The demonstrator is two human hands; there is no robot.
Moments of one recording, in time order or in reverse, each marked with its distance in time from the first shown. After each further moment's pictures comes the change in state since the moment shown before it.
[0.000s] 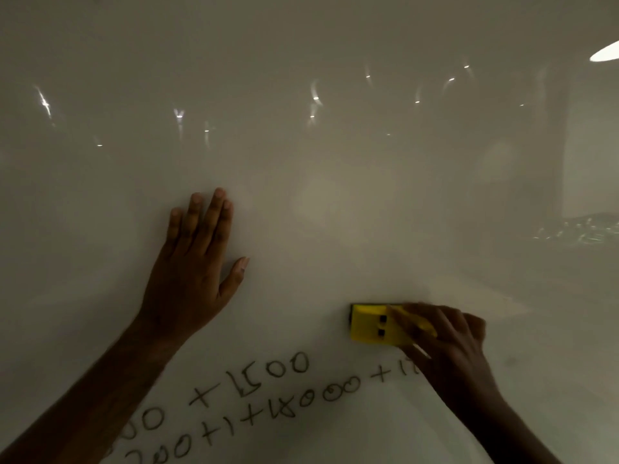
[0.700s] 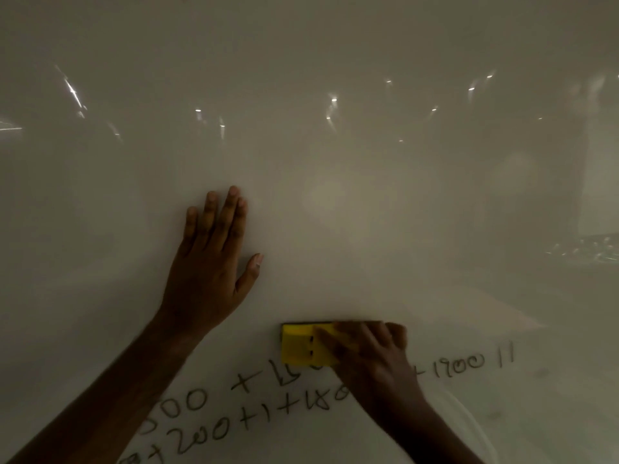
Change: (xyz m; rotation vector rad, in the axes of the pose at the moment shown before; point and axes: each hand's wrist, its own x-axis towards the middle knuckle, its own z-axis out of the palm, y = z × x) left_hand -0.030 -0.040 -0.003 -0.013 -0.001 -0.072; right_hand 0.036 -0.149 0.044 0.080 -0.015 -0.220
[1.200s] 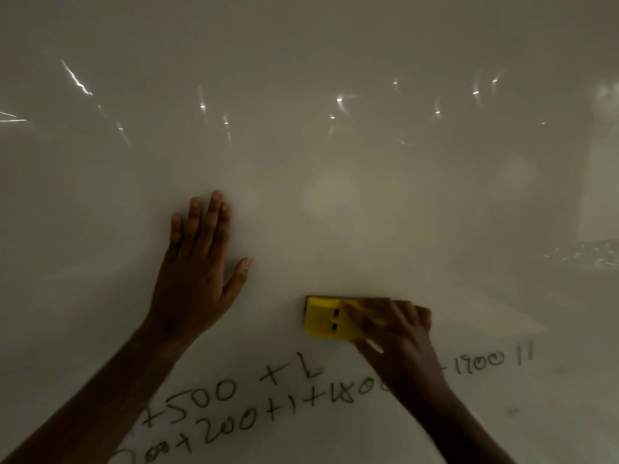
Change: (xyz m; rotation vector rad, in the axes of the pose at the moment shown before) left_hand -0.038 -0.056 -0.006 -0.014 -0.017 -0.074; right_hand 0.030 -0.008 -0.006 0.043 0.029 0.101
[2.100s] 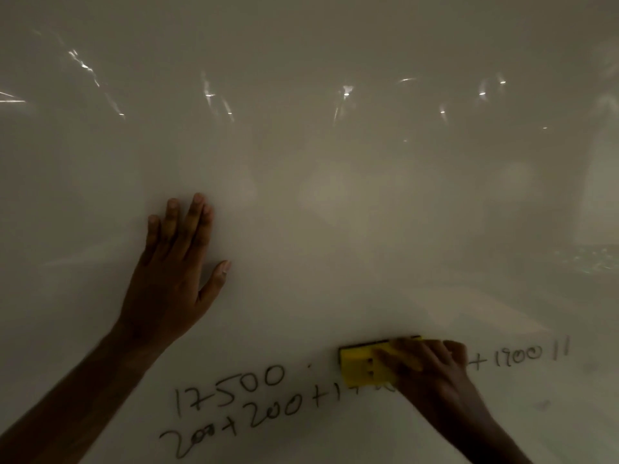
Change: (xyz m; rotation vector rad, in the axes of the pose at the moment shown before) left_hand -0.059 -0.097 -0.012 -0.037 -0.025 -0.027; right_hand -0.062 -0.020 0.026 -0.101 -0.157 -0.175
